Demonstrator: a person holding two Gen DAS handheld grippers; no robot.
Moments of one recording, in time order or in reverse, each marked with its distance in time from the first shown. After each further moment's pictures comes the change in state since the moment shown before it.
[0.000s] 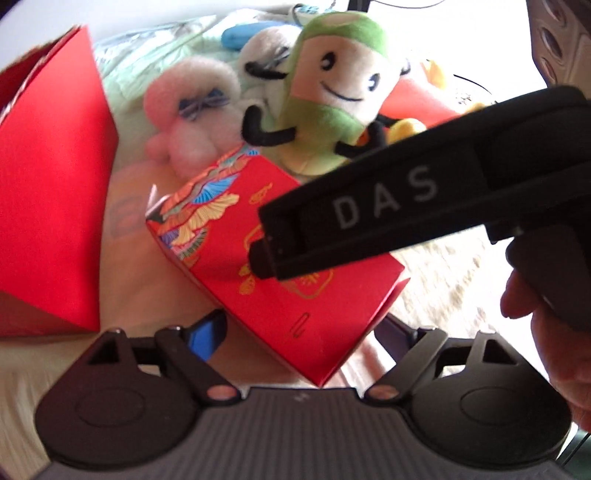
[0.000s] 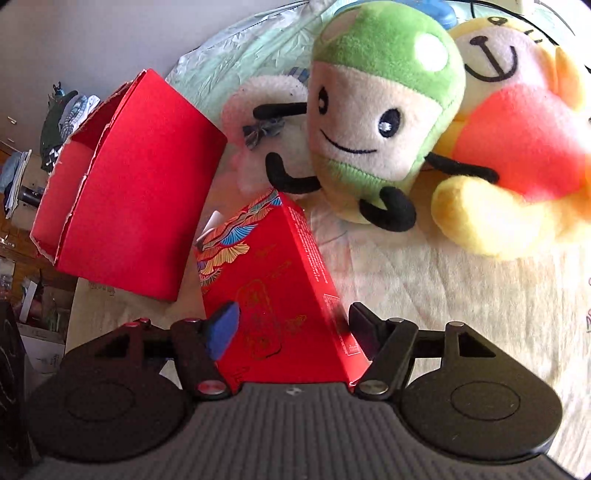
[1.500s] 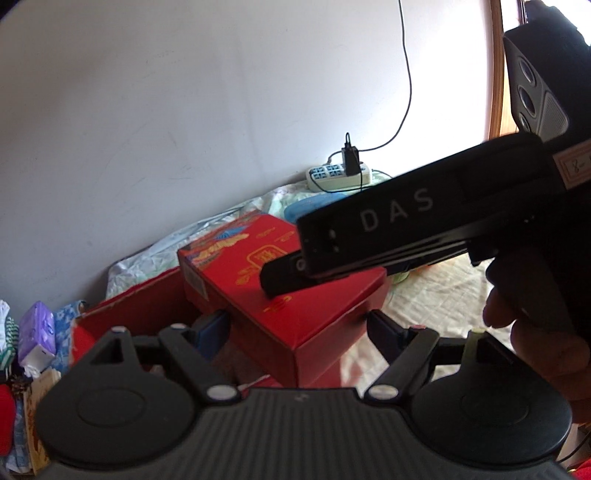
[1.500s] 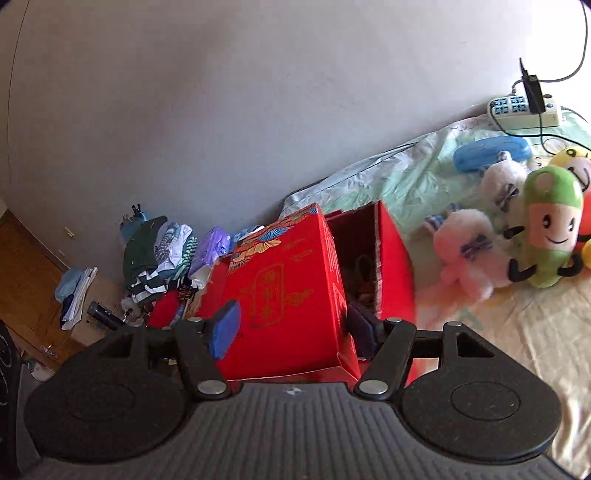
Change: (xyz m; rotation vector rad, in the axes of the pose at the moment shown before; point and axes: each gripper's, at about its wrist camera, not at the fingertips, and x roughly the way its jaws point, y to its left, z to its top) left arm -0.209 0.143 -0.016 0.350 -0.414 0.069; right arm -0.054 0.198 -0.023 0.071 -0.490 0.134
